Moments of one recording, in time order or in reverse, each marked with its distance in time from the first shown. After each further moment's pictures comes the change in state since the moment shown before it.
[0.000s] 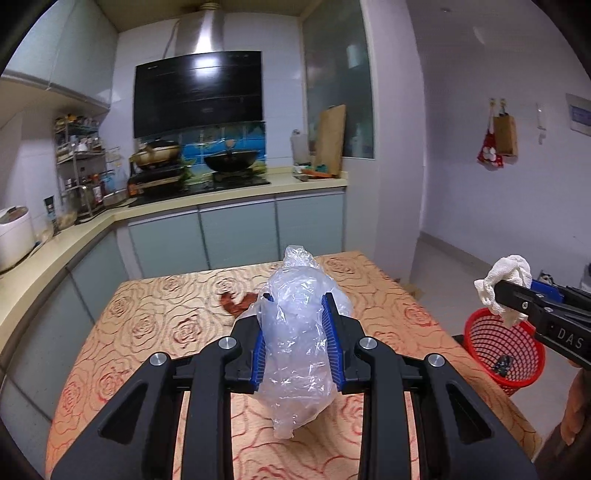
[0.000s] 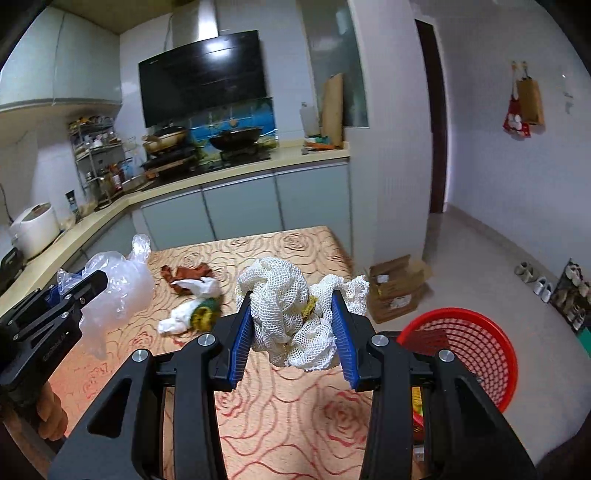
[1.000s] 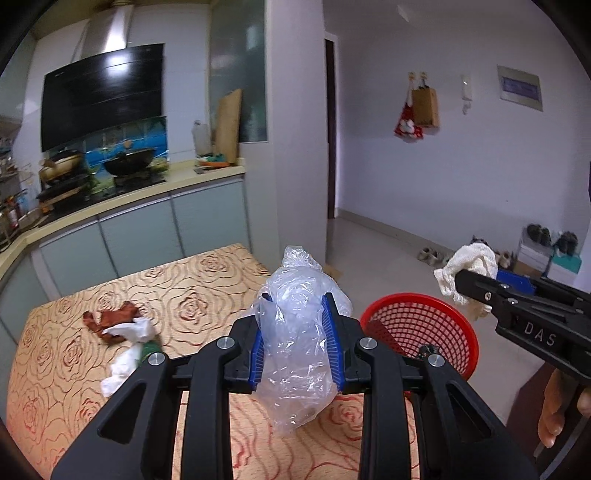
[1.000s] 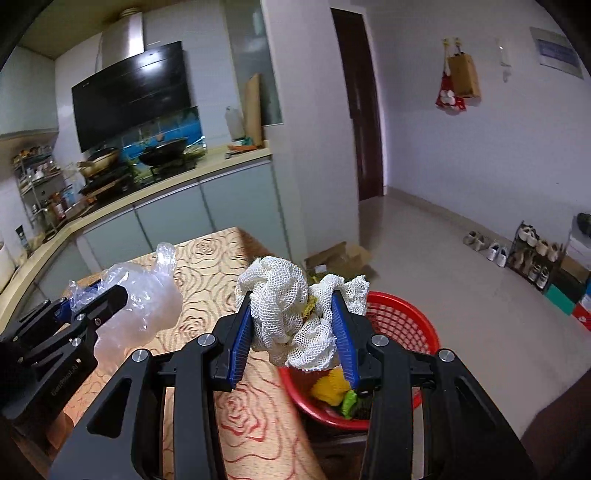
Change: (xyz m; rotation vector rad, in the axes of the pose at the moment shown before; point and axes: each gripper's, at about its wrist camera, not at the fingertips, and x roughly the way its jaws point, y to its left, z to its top) left arm 0.036 -0.133 -0.001 0.132 0.058 -0.304; right arm -0.017 -0.102 -0.015 0.146 -0.001 -0.199
